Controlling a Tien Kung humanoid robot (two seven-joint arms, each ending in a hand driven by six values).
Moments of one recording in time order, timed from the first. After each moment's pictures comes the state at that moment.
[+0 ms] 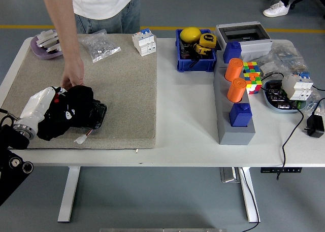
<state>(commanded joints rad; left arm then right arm) -0.23 0.46 -1.07 -1.24 1.78 0.29 0.15 0.06 -0.38 1.07 0.42 -0.69 -0.04 -0.21</state>
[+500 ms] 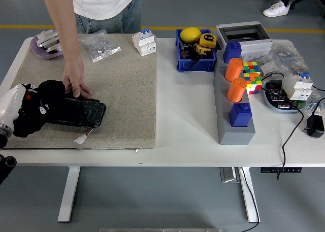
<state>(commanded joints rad) -0.21 0.47 -1.18 -1.13 1.75 0.34 0.13 0.06 -0.38 1.07 0.42 -0.70 -0.04 -0.21</state>
